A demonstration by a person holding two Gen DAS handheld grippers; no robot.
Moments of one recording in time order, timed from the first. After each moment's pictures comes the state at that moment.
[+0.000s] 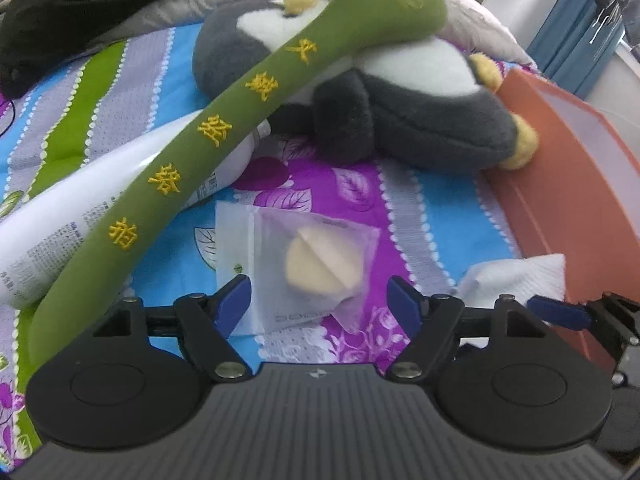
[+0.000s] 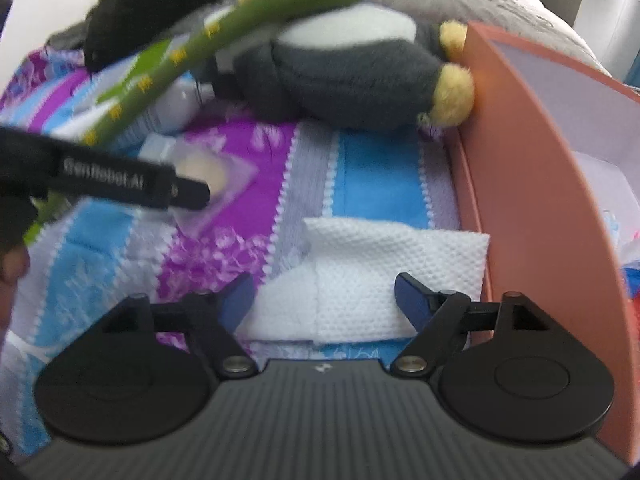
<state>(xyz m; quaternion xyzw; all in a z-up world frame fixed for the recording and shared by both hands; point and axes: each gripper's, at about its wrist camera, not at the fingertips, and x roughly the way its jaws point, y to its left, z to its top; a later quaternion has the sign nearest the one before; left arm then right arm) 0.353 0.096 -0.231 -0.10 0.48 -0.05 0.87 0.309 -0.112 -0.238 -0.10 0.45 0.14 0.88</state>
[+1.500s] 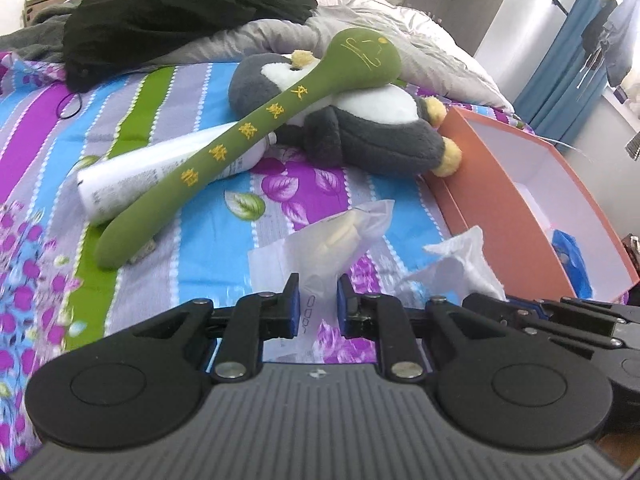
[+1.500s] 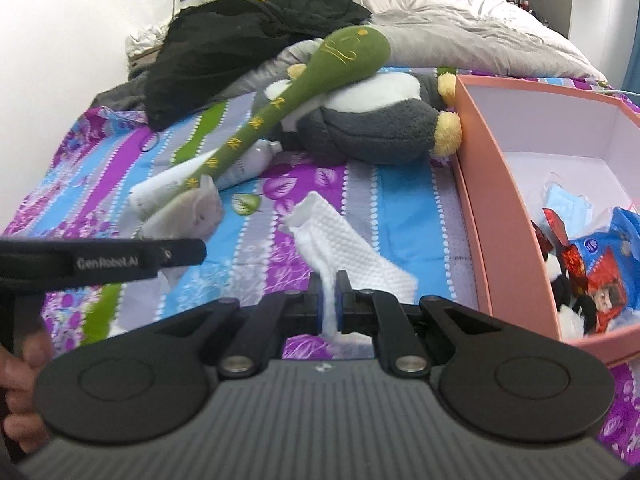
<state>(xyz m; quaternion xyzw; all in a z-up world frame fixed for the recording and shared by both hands) 0.226 0.089 -0.161 -0.13 0.42 -0.03 0.90 0.213 -0.124 -0.155 -0.01 0.40 0.18 0.90</state>
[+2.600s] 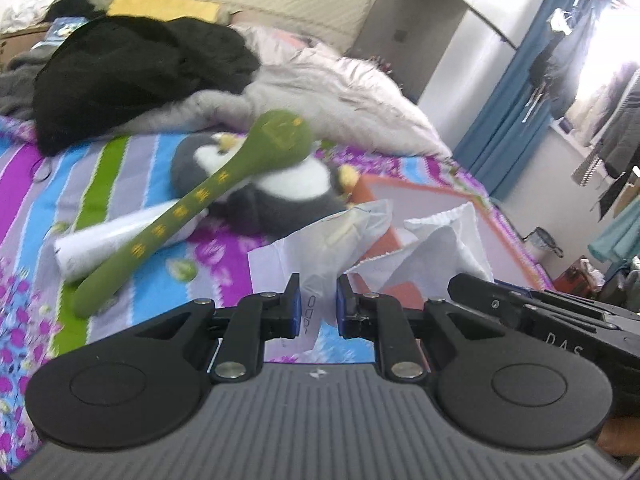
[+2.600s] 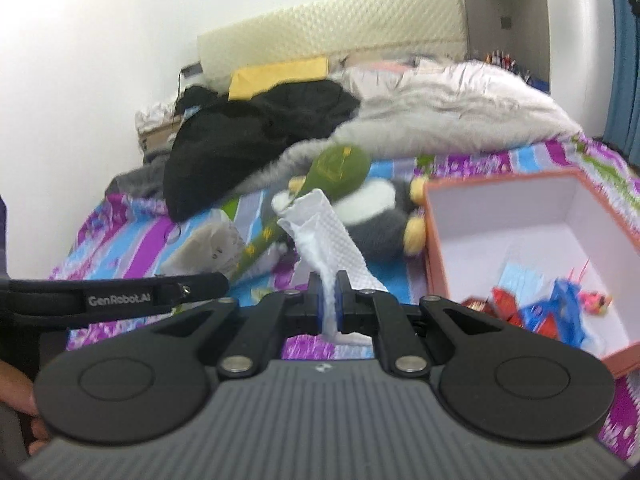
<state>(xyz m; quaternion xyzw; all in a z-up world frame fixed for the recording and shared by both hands) 0.198 0.056 -0.059 -0.15 0.36 -0.08 0.92 0.191 -0.171 -0.047 0.03 0.30 0.18 0.94</state>
